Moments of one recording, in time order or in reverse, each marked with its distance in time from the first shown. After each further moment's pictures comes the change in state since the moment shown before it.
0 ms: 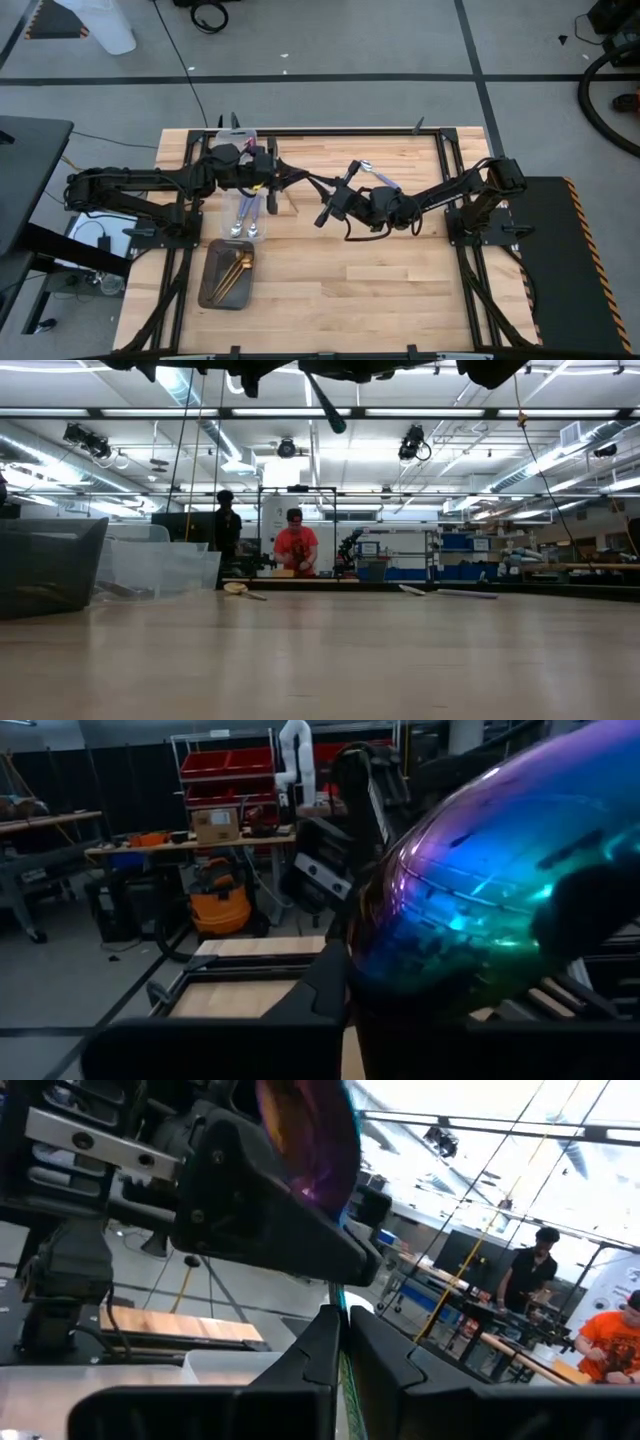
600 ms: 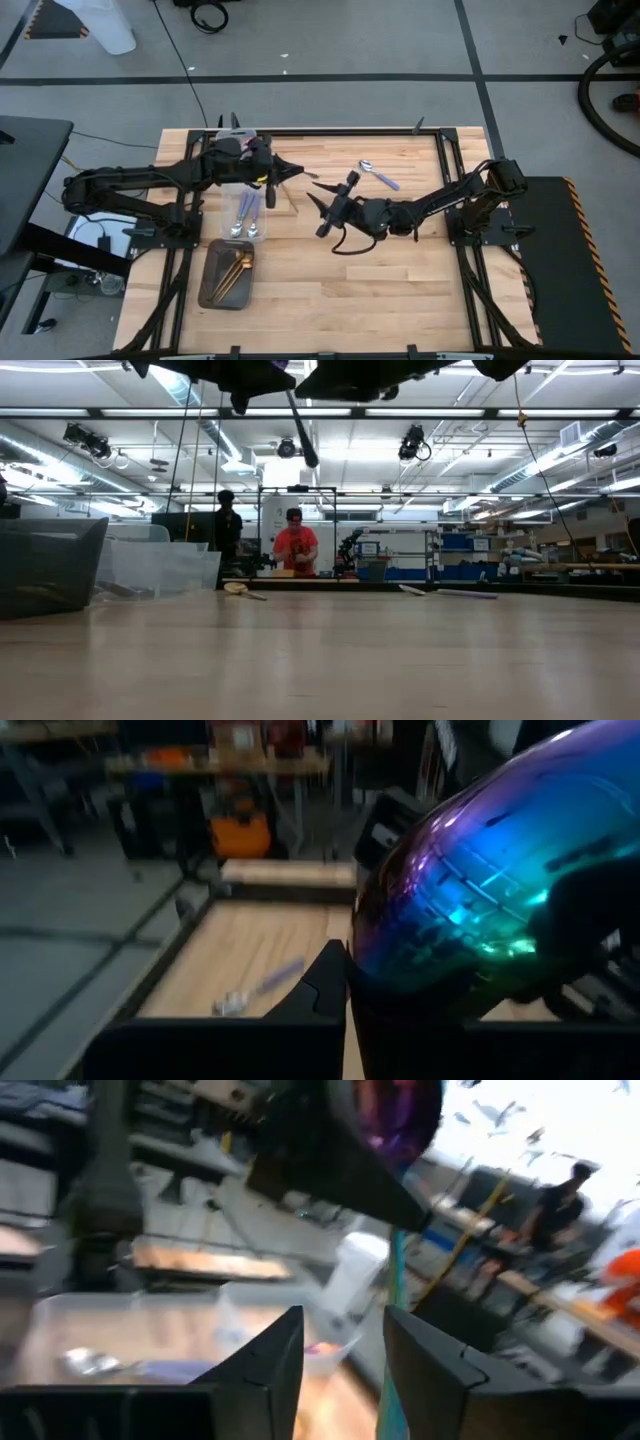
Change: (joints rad) left arm 0.041 -0.029 0.048 -0.263 -0.026 -0.029; right arm 0.053 0.000 -0.001 -0.238 0.085 0.210
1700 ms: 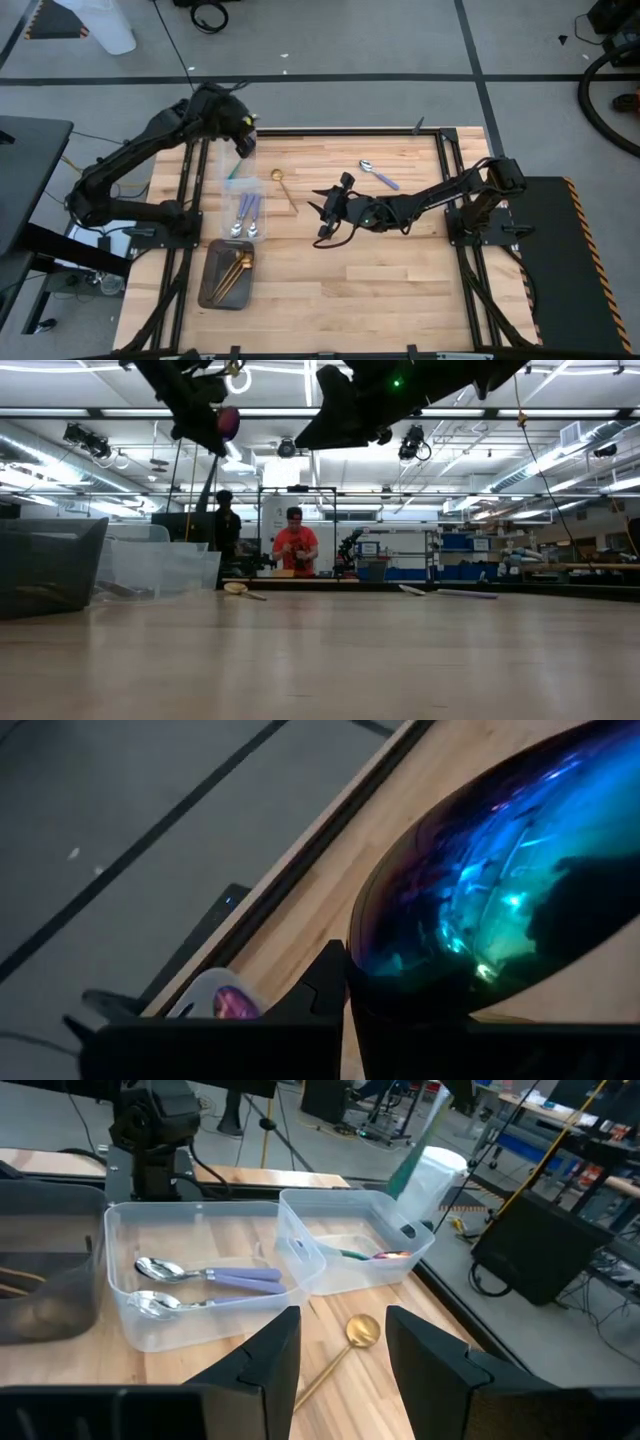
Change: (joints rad) left arm 0.527 0.051 0.343 -0.889 -0.038 0.090; right arm -0.061 0.001 -0.001 -0.313 -0.162 0.314
